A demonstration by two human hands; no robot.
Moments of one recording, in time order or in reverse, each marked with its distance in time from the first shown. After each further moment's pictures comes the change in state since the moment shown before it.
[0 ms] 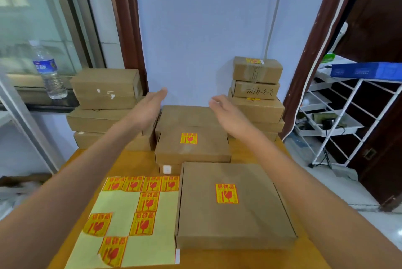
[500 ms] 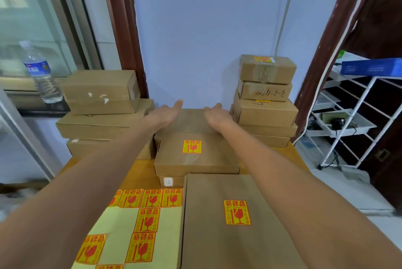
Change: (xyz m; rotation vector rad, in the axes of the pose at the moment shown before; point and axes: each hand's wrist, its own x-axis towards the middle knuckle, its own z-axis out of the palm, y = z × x) left_hand 0.109 -0.027 0.049 0.411 -0.093 -0.198; right_hand 0.123 0.034 0.057 -0.147 0.016 0.381
